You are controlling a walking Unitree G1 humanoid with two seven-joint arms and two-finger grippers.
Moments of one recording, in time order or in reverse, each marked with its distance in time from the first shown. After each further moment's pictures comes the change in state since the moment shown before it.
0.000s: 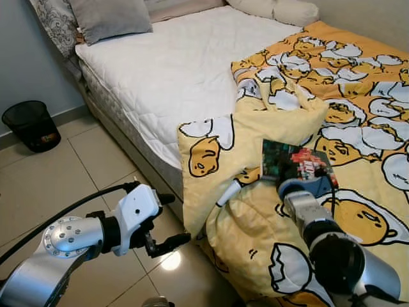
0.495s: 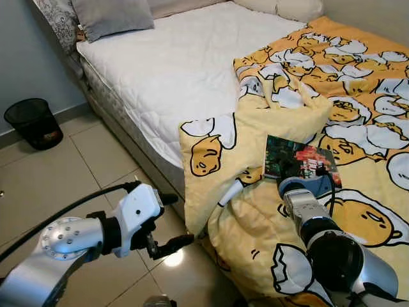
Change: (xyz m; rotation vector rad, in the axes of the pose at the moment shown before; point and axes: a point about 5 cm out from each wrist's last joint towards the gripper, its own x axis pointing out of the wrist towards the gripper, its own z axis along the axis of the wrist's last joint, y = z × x) left arm -0.005 -0.004 0.010 0.011 -0.024 0.005; right arm 0.000 -0.004 -0.001 -0.019 -0.038 -0.070
